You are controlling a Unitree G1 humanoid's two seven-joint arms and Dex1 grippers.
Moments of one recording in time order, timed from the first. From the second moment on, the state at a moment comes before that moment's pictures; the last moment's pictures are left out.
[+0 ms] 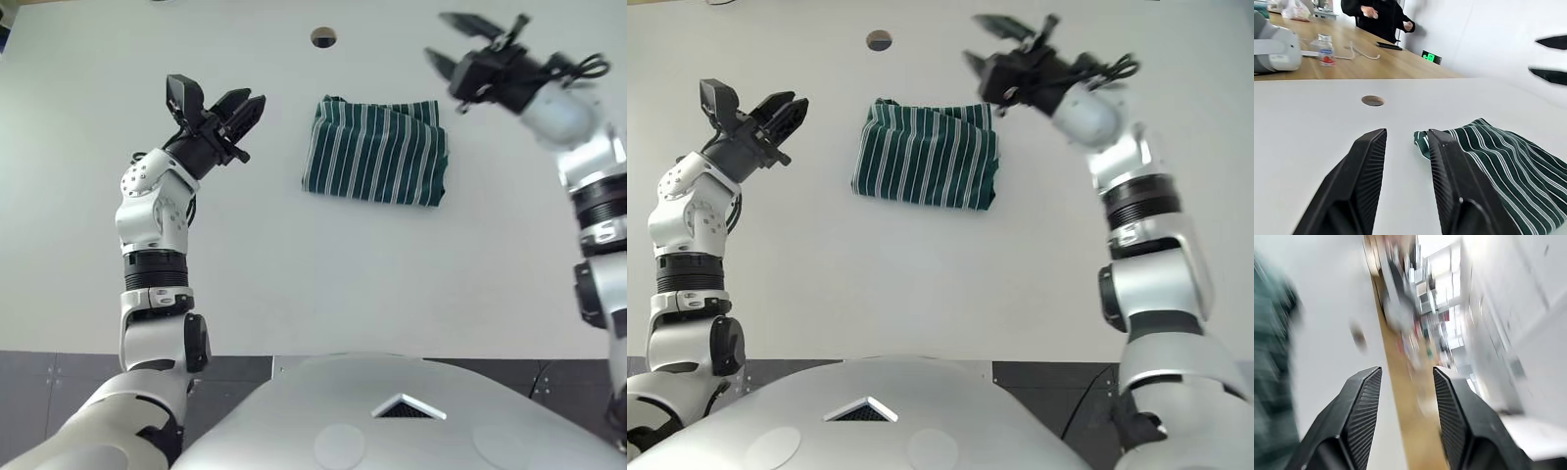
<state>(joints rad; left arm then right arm) -0.30 0.37 0.16 0.35 -0.41 0.22 -0.79 -0.65 -0.50 0.39 0.65 -0.33 -0.72 0.40</state>
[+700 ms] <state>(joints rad) -0.31 0.23 0.22 0.21 -0.51 0.16 -0.69 -0.59 -1.05 0.35 1.08 -0.39 -0.18 0.86</state>
